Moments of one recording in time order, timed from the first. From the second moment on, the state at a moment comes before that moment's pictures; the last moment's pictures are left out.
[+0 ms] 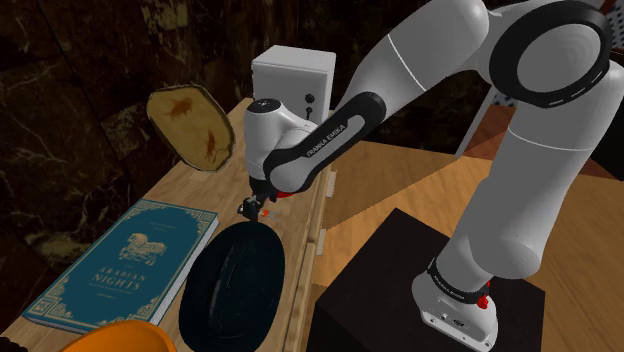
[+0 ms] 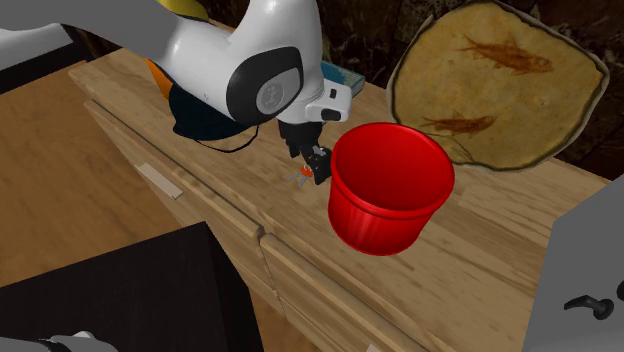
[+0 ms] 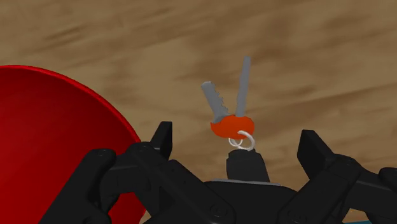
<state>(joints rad) 0.18 0.15 0.22 -2.29 -0.12 2.50 0.25</state>
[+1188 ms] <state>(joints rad) 0.17 0.09 0.23 -2.27 -0.09 2.42 0.23</state>
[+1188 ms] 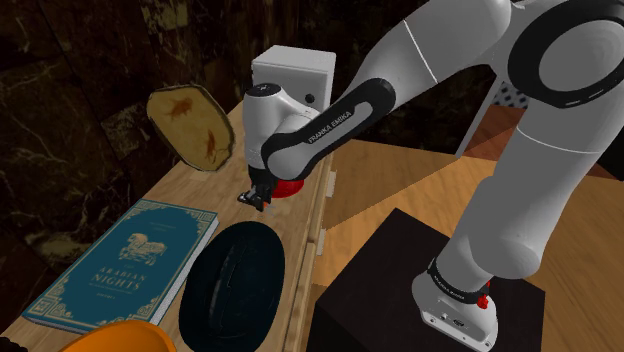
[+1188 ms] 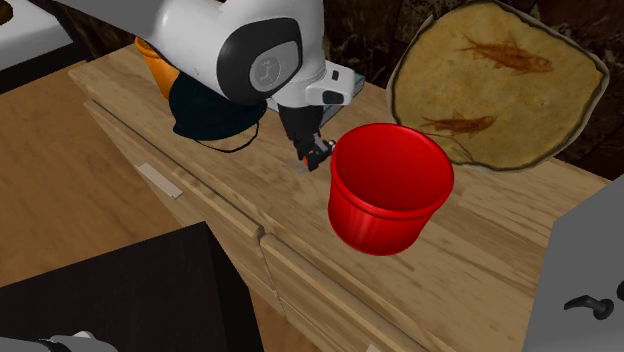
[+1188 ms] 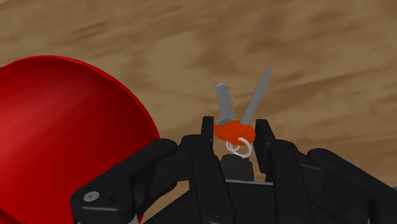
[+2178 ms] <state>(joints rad) 0.17 -0.03 0.23 -2.19 -0.04 2.23 0.19</state>
